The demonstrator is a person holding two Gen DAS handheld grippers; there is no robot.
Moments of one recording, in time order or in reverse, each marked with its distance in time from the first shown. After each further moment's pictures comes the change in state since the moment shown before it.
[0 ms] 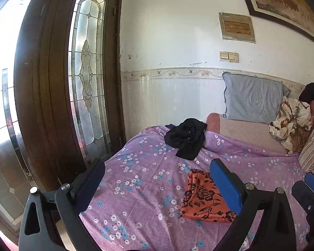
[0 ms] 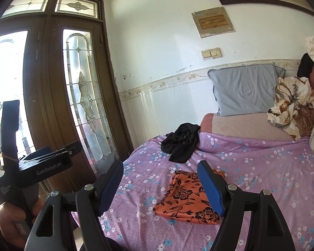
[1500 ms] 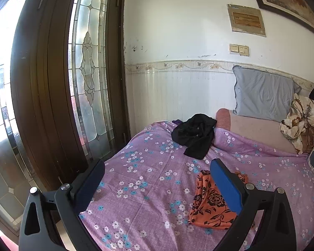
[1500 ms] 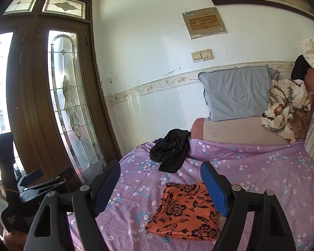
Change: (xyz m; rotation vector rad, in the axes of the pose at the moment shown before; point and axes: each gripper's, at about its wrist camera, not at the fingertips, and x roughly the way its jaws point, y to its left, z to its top) left arm 0.058 0.003 0.002 -0.003 0.042 0.052; right arm 0.060 -0.002 0.032 0.027 -0.010 -0.106
